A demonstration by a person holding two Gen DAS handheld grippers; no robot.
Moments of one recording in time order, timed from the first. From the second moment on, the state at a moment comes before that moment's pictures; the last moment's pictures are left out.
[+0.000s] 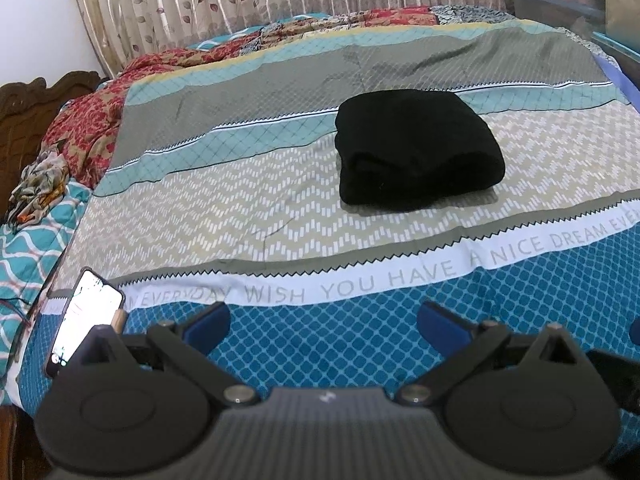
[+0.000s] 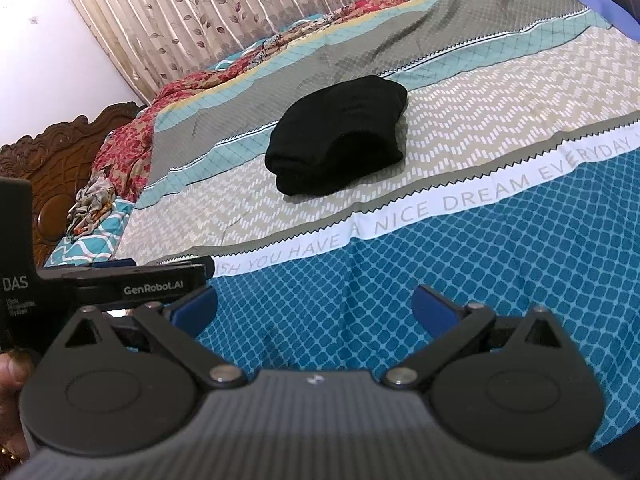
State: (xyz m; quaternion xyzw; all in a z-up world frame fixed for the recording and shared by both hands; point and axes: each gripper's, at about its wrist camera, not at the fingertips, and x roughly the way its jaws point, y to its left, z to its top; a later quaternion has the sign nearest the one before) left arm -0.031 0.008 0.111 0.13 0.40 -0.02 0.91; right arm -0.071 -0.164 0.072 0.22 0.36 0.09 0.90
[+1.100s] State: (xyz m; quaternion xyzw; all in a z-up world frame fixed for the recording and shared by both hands) left arm -0.034 0.003 0.104 0.12 0.45 -0.03 0.88; right arm -0.071 -0.169 0.071 0.22 0.36 0.08 0.90
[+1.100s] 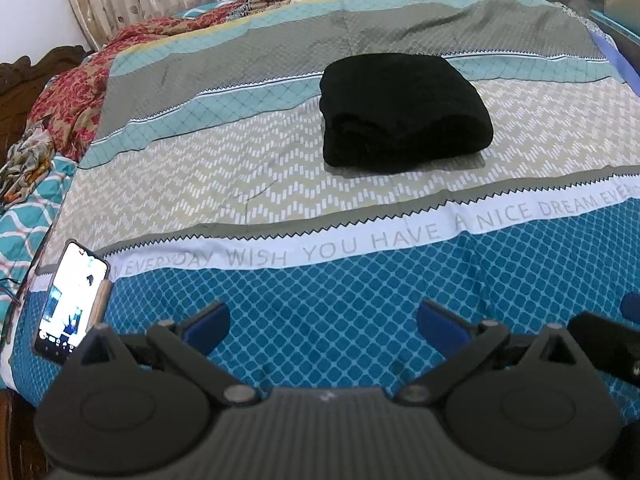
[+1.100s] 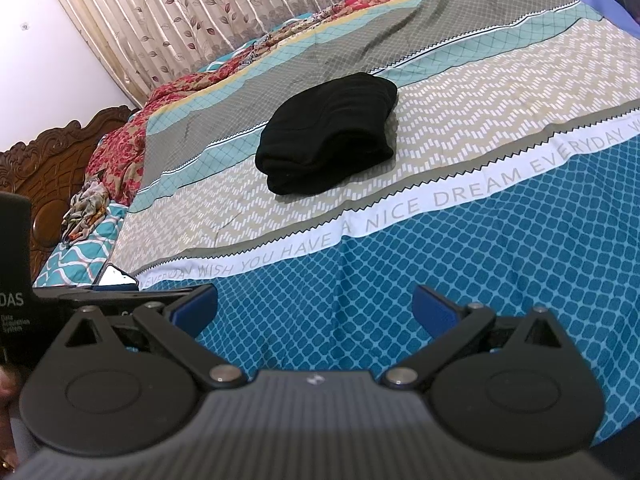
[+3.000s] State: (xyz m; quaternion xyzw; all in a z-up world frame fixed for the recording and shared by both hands) left arm -0.033 0.003 0.085 0.13 0.49 -0.03 0.86; right arm -0.070 -0.168 0.067 0.23 0.37 0.08 0.90
